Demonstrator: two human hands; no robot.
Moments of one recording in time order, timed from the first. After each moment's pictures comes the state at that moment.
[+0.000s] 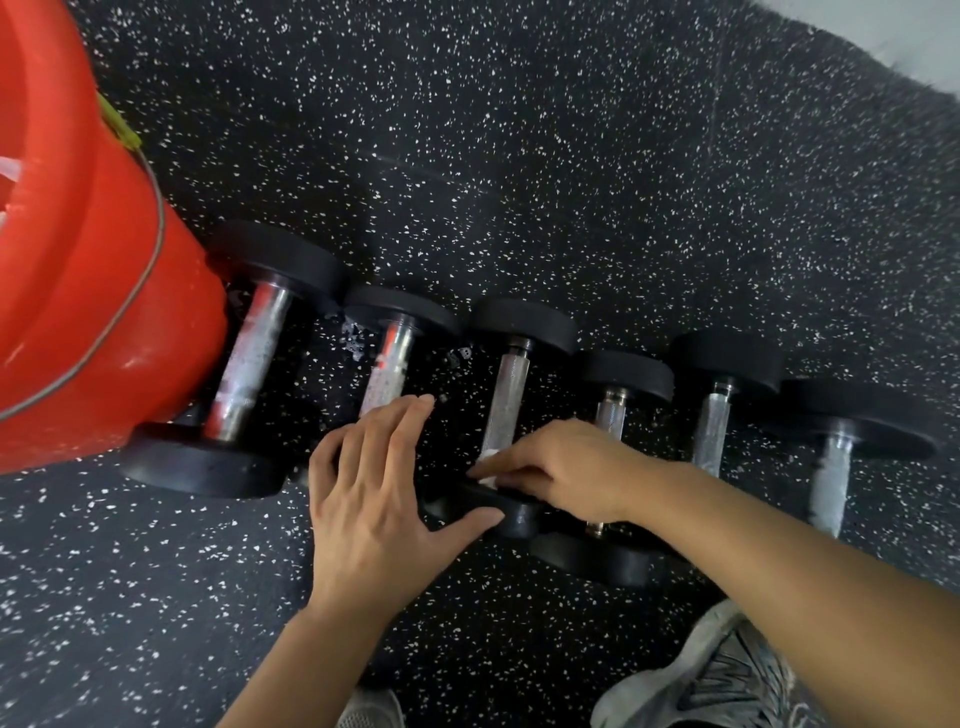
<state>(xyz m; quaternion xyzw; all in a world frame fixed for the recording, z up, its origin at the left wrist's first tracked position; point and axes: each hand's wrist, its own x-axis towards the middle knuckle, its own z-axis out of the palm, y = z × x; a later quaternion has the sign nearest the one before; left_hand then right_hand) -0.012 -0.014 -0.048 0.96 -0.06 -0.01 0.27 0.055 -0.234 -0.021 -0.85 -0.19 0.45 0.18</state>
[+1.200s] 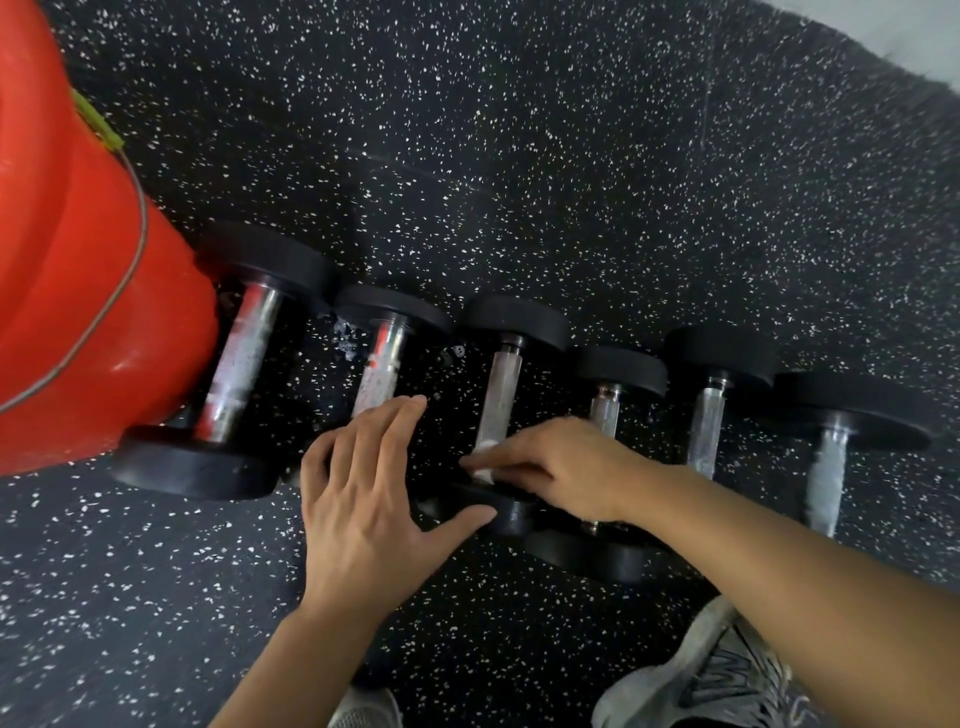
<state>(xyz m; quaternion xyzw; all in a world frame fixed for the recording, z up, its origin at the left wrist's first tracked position) -0.014 -0.015 -0.051 0.96 -0.07 0.01 0.26 0.046 -0.244 -0.032 -0.86 -0.18 0.41 0.22</state>
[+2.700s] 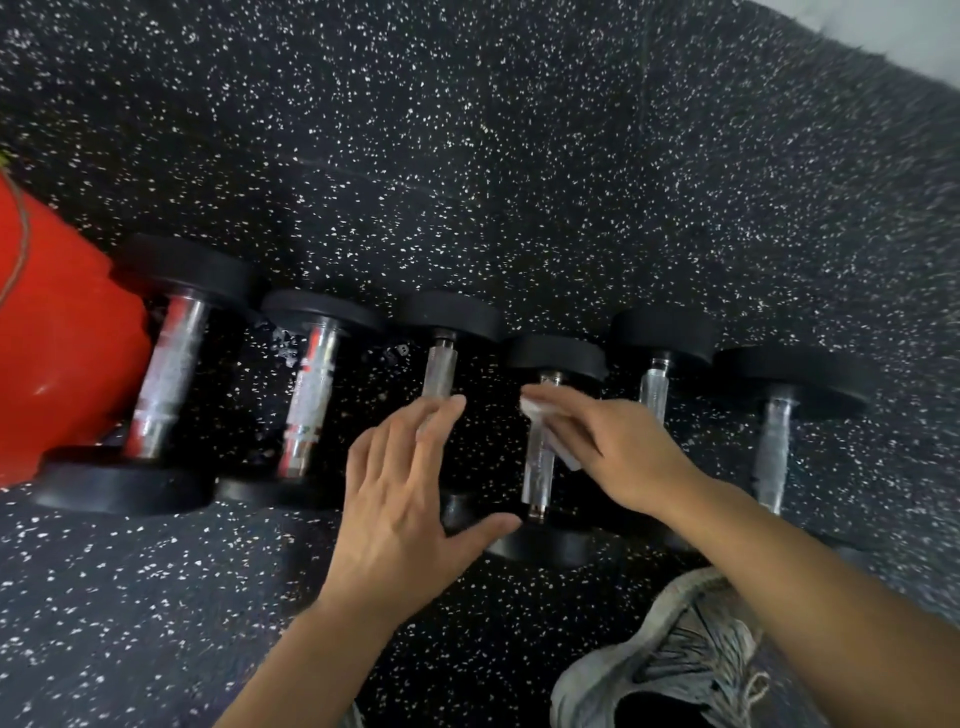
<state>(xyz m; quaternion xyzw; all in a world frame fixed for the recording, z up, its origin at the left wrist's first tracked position) -0.016 -0.079 -0.032 0.92 -0.16 -0.06 0.34 0.018 -0.333 -0.012 -0.95 -0.05 0.23 0.22</state>
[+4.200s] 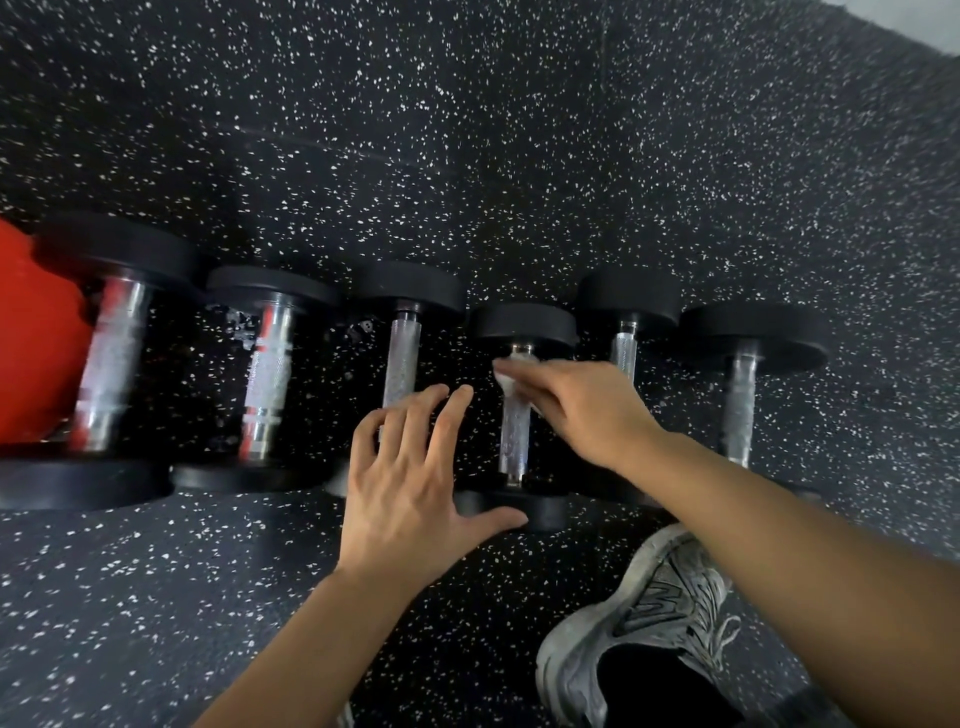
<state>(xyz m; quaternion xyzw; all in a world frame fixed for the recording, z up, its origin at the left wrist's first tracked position) -0.024 -0.107 -0.039 0.95 -0.19 -0.14 0.22 0.017 -0.338 -0.024 -0.96 -0.08 0.20 0.17</state>
